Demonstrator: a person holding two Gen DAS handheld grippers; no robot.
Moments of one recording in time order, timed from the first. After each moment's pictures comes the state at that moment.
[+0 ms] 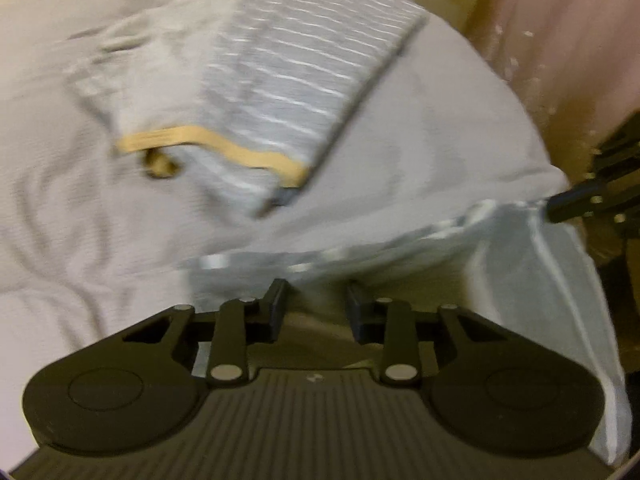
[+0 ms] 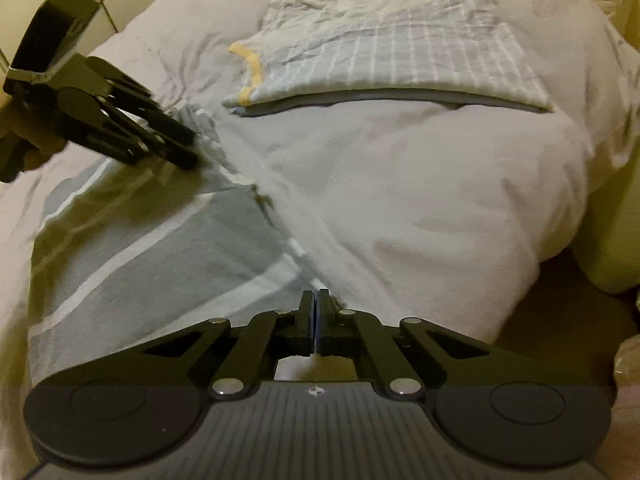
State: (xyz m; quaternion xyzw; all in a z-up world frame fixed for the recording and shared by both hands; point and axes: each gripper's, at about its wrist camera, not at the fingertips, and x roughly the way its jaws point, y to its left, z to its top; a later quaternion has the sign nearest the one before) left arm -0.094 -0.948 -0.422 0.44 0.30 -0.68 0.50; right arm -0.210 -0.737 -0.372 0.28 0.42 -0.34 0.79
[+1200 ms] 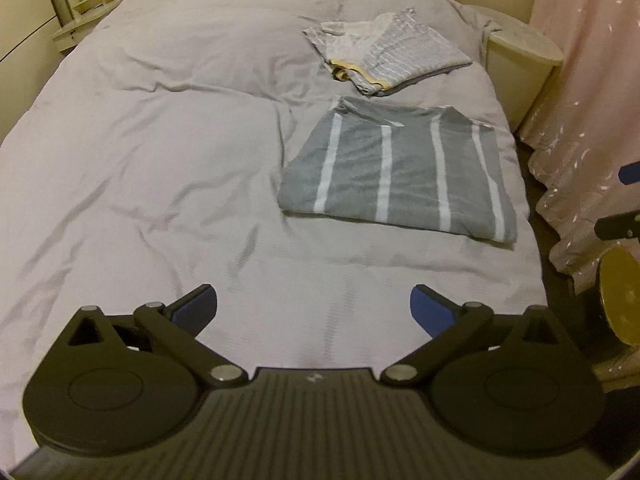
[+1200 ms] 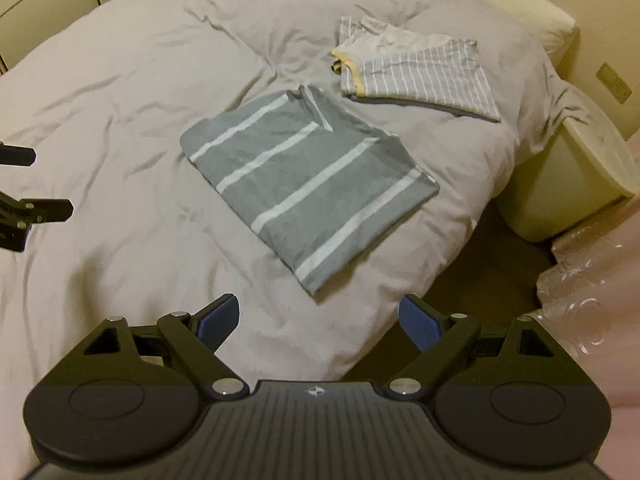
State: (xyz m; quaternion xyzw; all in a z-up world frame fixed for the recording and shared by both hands) left arm -0.081 -0.573 -0.273 0.34 0.34 -0.58 0.66; right arm -0.109 -0.455 -0.200 0.24 0.49 -0.42 0.72
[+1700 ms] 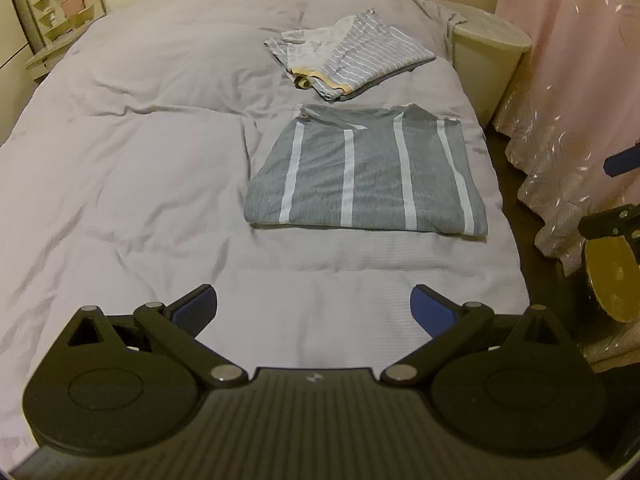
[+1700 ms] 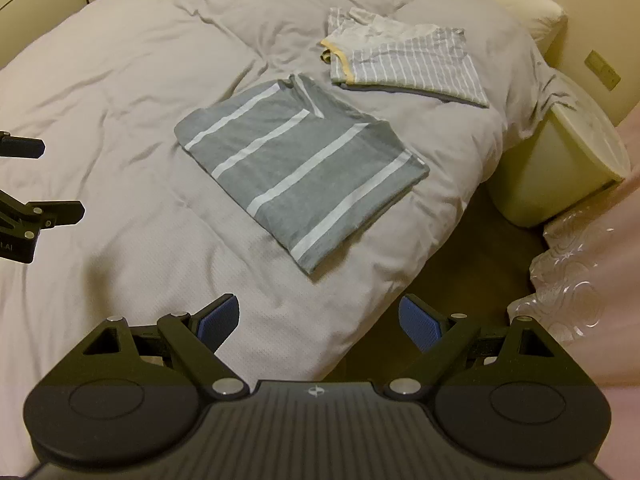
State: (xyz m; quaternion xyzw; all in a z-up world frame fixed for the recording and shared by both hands) left arm -0.103 -0.581 -0.272 0.36 0.31 -0.61 0.64; right arm -0.116 -0.443 -0.201 0.25 0.50 -0.43 0.72
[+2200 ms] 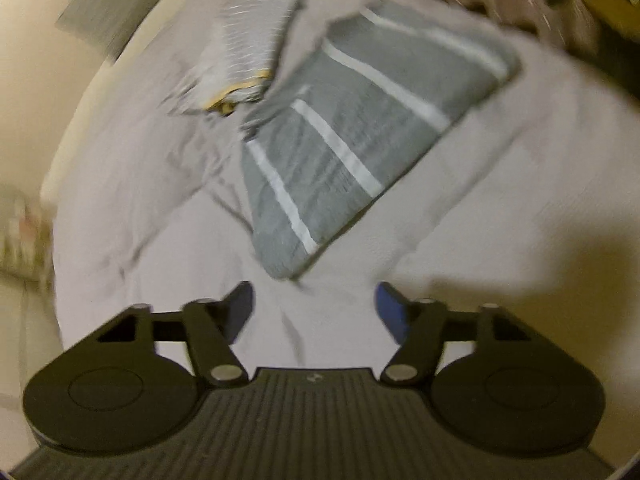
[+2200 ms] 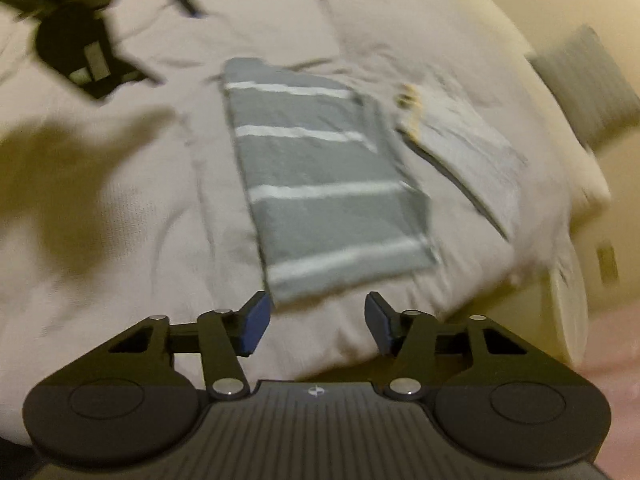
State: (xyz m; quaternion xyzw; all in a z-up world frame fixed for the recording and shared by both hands) left arm -0.113 -0.636 -0.390 0.62 -0.02 -0.61 0.49; right arm -0.058 -0.440 -0.295 -0.06 0.59 -0.32 0.74
